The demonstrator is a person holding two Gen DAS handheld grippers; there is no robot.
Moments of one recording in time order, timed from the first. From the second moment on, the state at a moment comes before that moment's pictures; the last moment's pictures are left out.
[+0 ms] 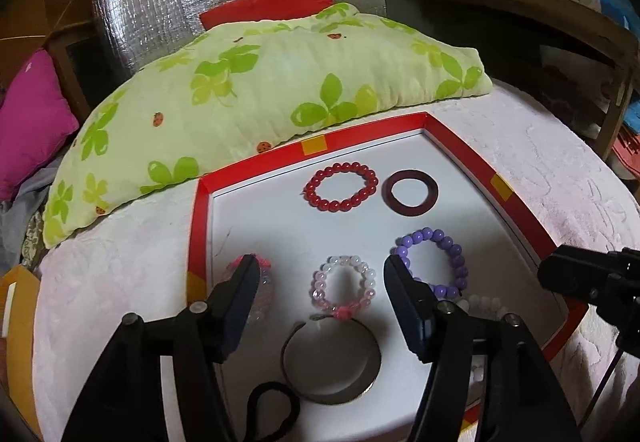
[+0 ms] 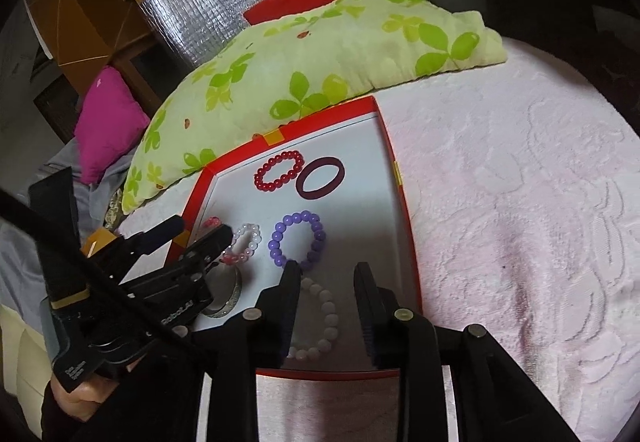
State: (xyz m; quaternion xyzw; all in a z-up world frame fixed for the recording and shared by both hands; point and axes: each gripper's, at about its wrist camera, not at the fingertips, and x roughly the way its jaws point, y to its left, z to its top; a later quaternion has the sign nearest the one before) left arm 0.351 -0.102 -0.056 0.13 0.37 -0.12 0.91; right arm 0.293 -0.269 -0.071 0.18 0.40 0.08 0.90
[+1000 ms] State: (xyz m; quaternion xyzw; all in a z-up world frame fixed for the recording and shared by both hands) left arm 0.266 -0.071 -0.013 0.10 0.36 -0.06 0.93; right arm 0.243 -0.265 -0.049 0.09 0.35 0.04 0.93
